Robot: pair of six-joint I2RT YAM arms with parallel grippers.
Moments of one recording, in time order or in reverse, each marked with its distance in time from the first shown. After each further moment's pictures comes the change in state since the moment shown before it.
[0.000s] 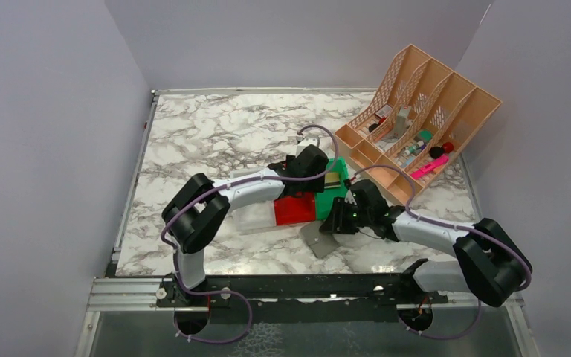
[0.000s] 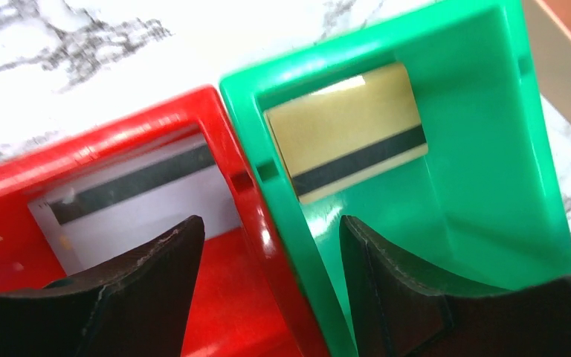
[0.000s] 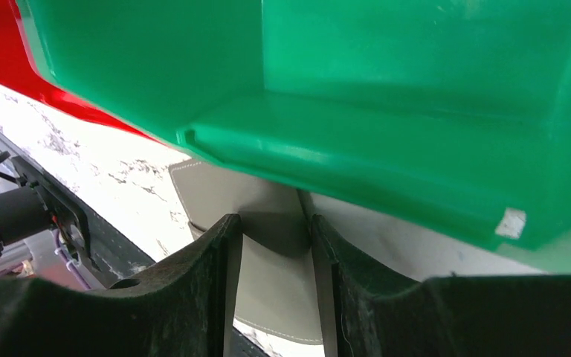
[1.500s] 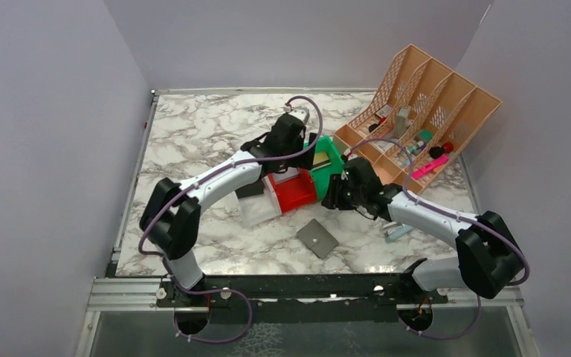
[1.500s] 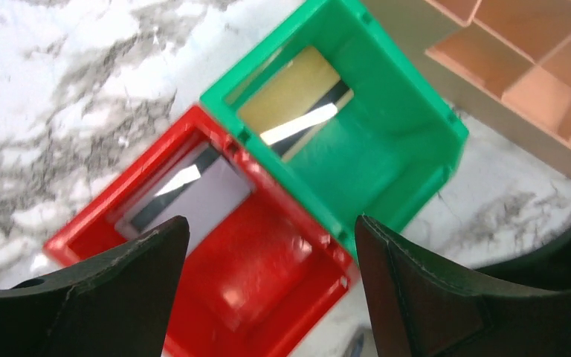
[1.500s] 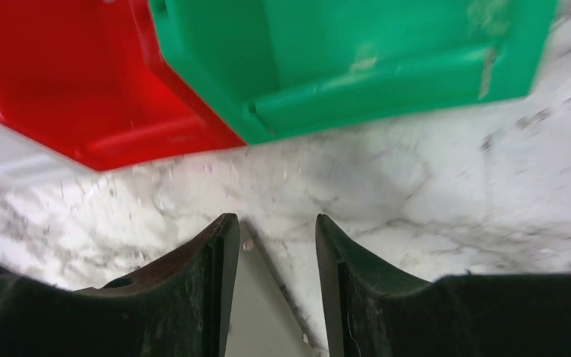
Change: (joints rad) left arm 0.165 -0.078 0.151 -0.087 0.159 0.261; right arm -0.001 0.071 0.241 -0.155 0.201 -0.143
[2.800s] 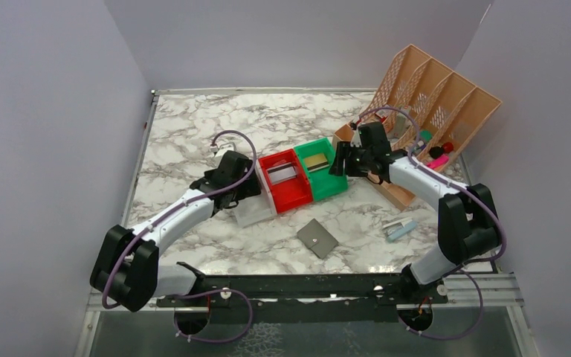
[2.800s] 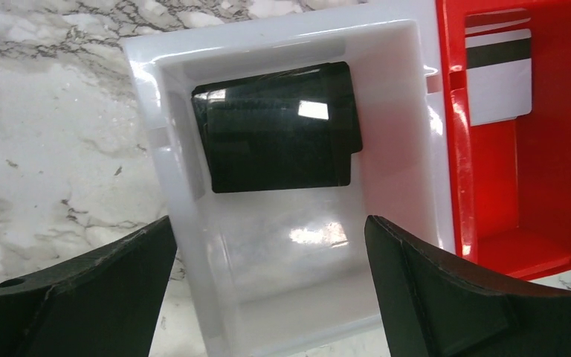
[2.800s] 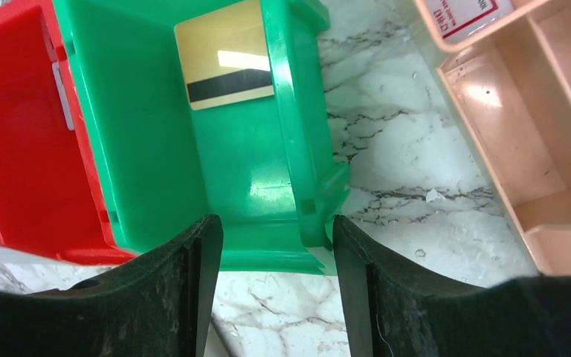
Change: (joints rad) left arm 0.218 -0.490 -0.631 -0.053 -0.158 -0.284; right arm -0.249 0.244 0.352 -0.105 -0.105 -0.225
